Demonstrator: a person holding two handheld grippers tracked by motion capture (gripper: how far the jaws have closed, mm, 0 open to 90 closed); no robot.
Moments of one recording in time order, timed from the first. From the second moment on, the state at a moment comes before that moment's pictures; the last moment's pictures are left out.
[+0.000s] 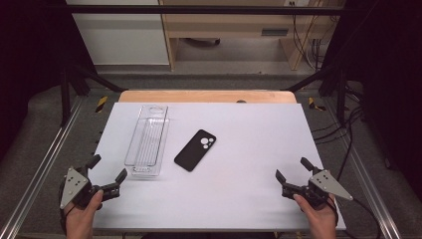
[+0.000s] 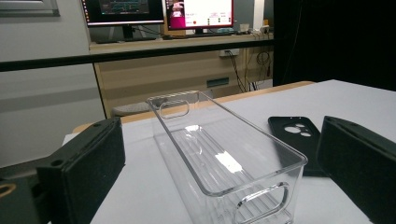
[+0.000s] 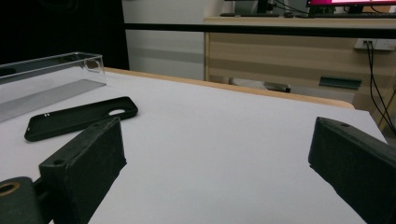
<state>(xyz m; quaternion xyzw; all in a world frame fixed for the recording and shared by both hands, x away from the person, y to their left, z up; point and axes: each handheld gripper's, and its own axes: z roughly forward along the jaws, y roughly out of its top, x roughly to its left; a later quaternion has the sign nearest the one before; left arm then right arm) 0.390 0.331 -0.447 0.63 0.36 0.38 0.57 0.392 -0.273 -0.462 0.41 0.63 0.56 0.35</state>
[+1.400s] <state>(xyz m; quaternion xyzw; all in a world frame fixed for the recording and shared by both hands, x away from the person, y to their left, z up) 0.387 0.336 -0.449 0.64 0.36 0.39 0.56 0.431 -0.196 -0.413 0.37 0.76 0.46 0.26</state>
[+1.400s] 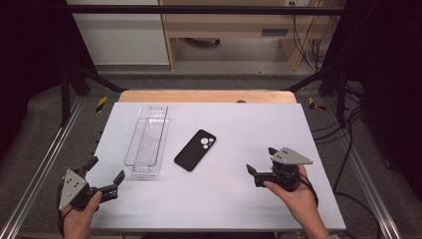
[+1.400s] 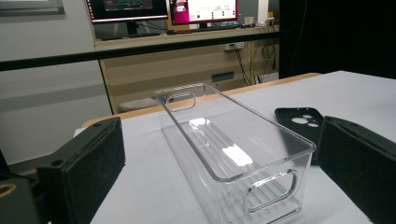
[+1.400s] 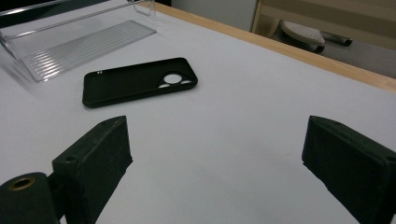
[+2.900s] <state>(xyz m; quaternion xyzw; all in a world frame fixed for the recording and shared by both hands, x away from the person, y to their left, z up) 0.386 0.337 -0.448 0.63 0.36 0.39 0.56 0.461 -0.106 -0.403 0.30 0.83 0.42 0.20</state>
